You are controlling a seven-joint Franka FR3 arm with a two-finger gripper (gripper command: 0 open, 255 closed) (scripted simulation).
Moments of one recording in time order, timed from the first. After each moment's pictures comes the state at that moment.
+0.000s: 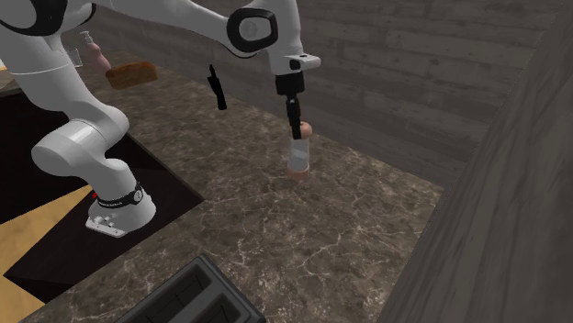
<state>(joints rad) -0.04 -0.02 0.31 -1.98 -0.32 2.05 0.29</state>
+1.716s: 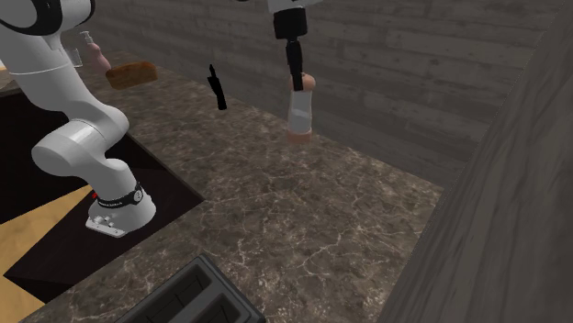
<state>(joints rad) -0.03 -0.02 0.32 -1.64 -0.29 1.72 0.20</state>
